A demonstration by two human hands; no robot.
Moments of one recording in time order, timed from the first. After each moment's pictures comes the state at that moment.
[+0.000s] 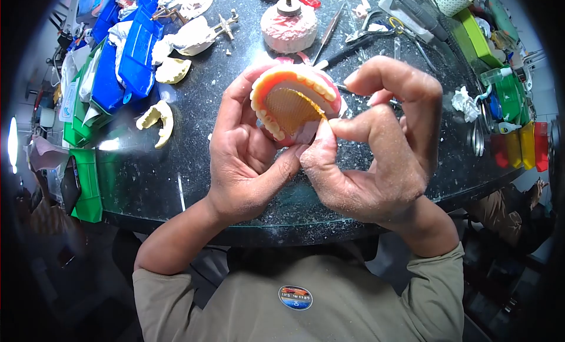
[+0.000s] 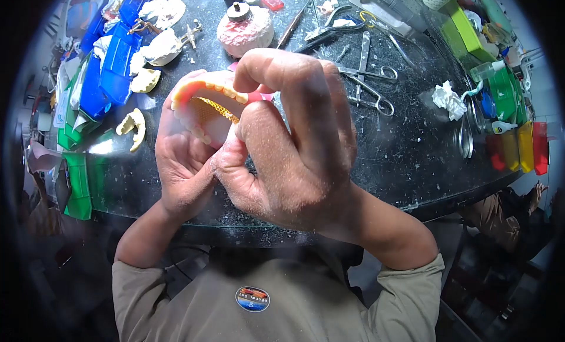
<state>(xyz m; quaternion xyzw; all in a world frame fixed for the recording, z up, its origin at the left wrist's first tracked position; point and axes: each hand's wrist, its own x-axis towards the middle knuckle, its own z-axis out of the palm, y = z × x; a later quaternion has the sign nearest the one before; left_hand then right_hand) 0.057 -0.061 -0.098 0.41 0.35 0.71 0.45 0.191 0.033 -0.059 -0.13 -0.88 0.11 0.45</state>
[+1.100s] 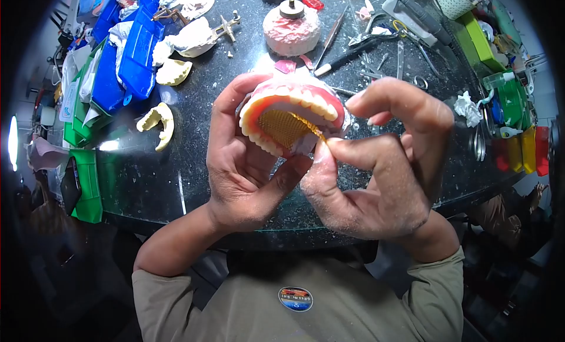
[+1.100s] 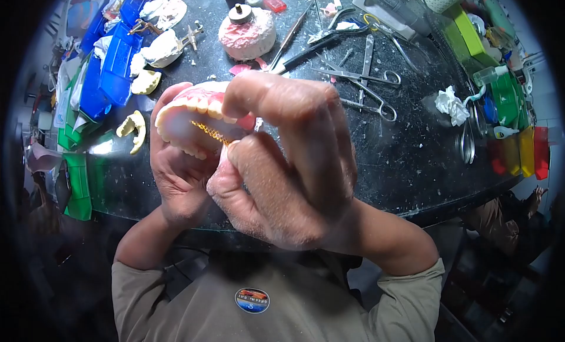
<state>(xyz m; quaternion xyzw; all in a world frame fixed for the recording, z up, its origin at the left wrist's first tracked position) 0.051 -0.067 -0.097 0.52 0.44 0.64 0.36 0.196 0.028 -0.055 -0.11 -0.88 0.14 0.44</state>
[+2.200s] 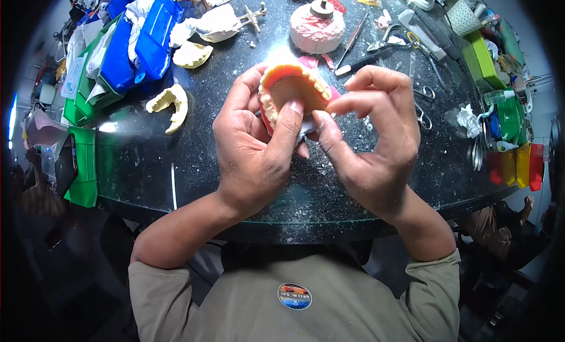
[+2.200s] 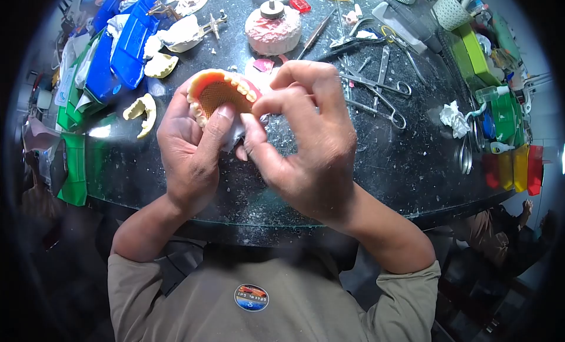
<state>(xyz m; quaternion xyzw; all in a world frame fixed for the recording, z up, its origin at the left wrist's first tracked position) 0.050 -0.061 -0.092 0.34 0.49 0.72 0.35 0.168 0.032 -0.085 -0.14 -0.84 0.24 0.47</state>
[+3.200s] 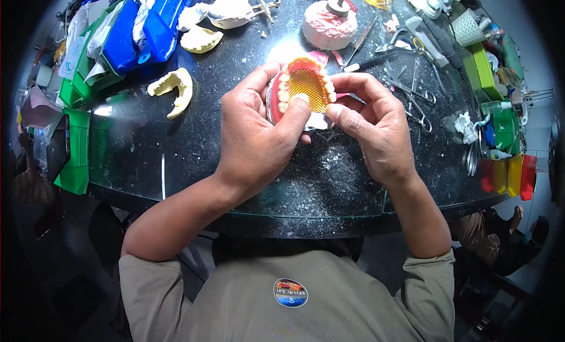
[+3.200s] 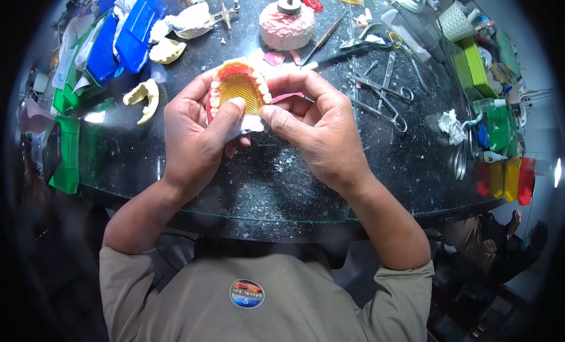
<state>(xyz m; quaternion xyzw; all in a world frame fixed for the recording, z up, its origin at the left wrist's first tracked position) 0.039 -0.064 -0.091 0.32 0.54 0.68 0.38 0.170 0.038 -0.088 -0.22 -0.60 0.73 0.23</state>
